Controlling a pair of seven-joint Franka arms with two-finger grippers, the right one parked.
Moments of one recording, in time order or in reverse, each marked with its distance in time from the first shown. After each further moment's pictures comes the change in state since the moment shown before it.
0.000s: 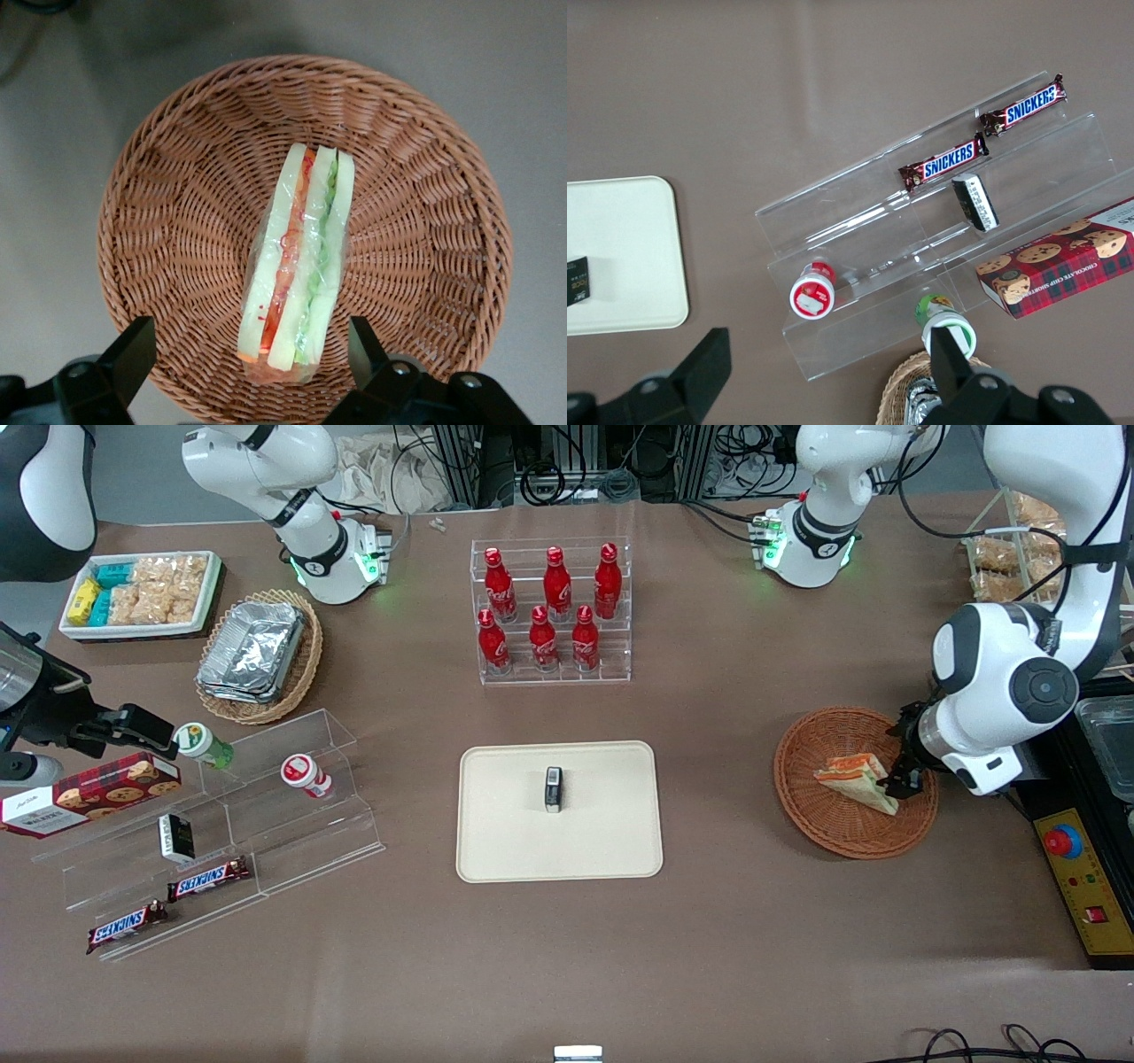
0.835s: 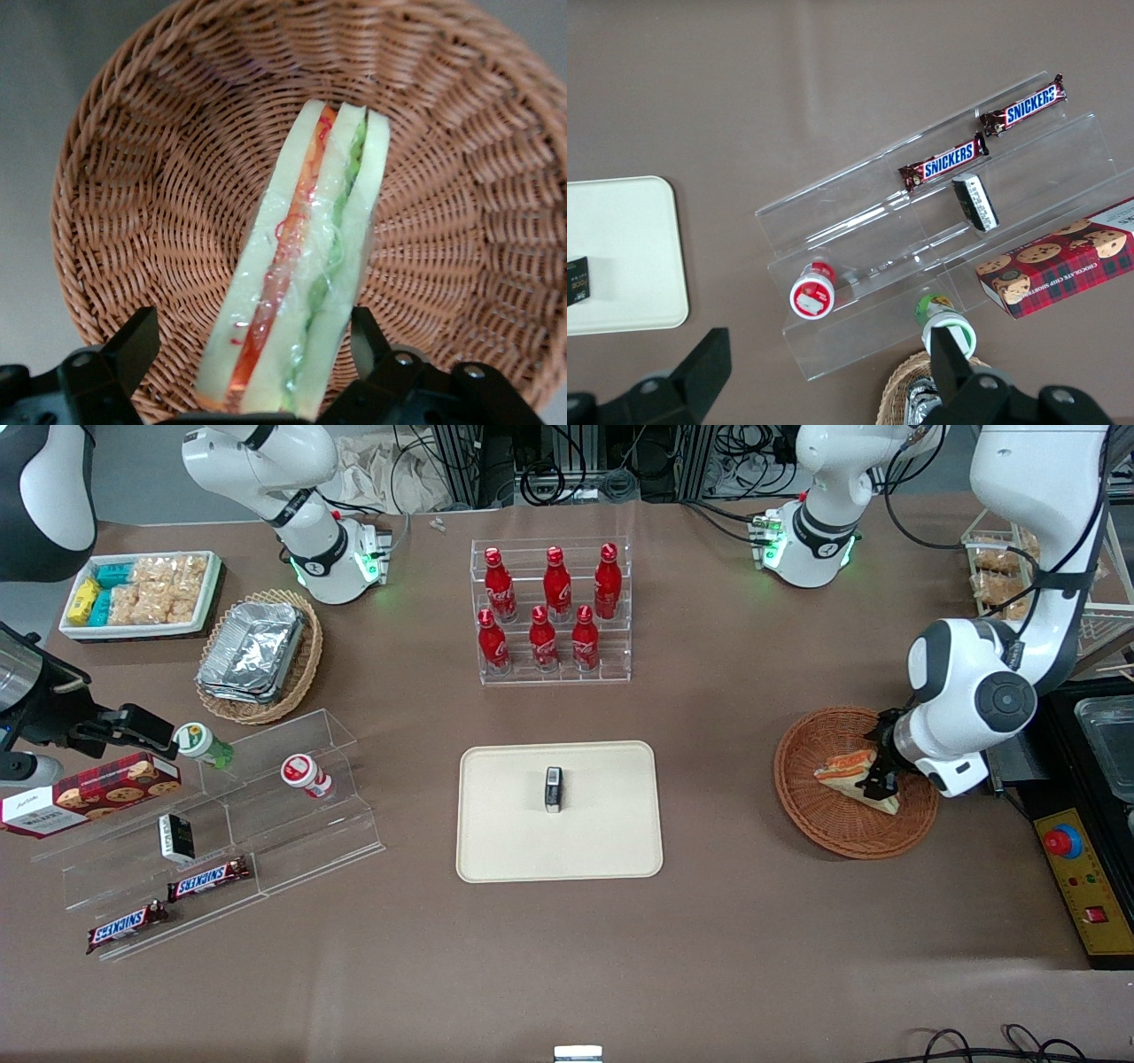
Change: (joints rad) arm -0.001 0.069 -0.003 -0.074 -0.004 0.132 -0.013
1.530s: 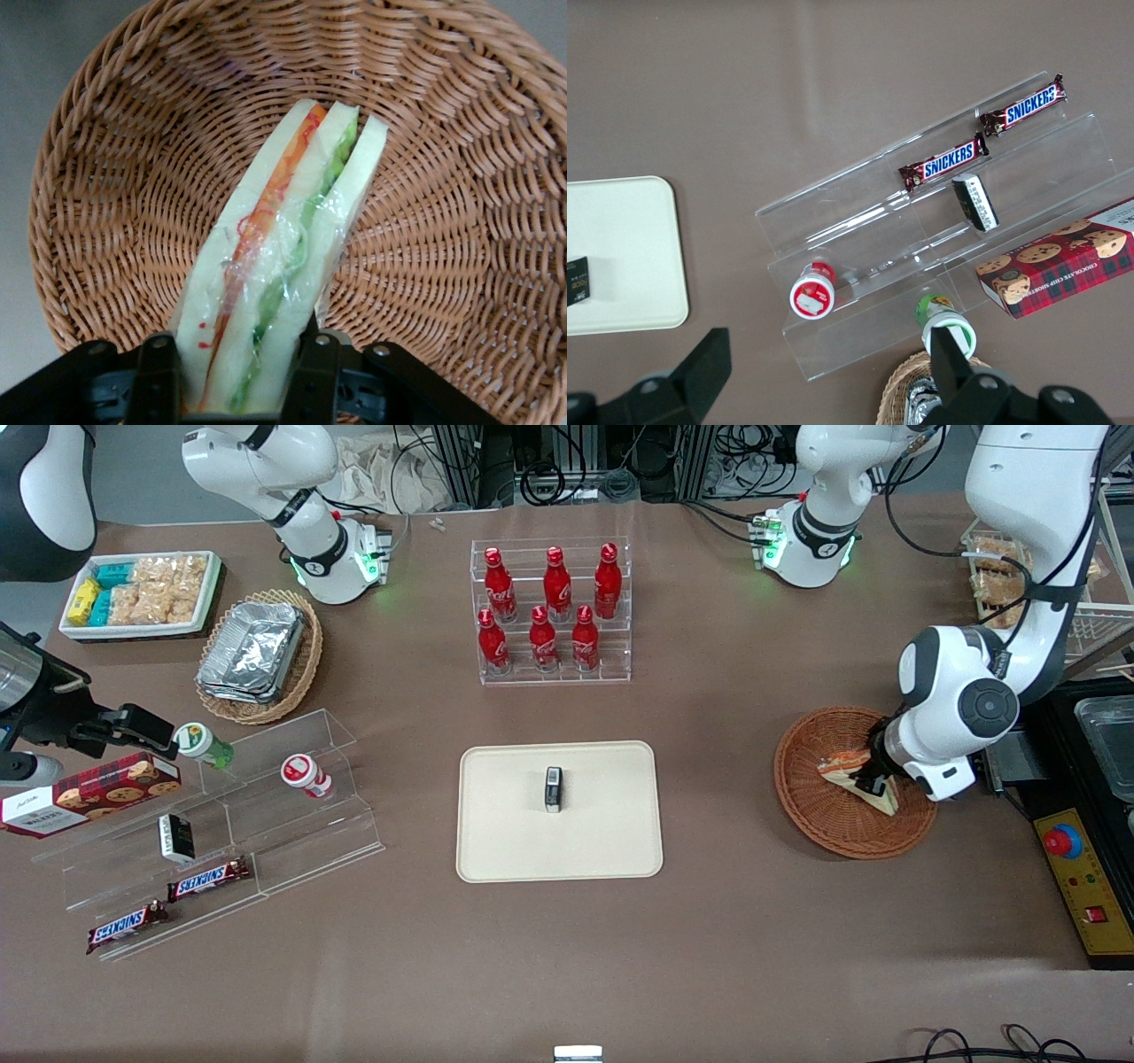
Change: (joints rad) arm -0.002 0.022 -0.007 0.006 0.049 0.025 0.015
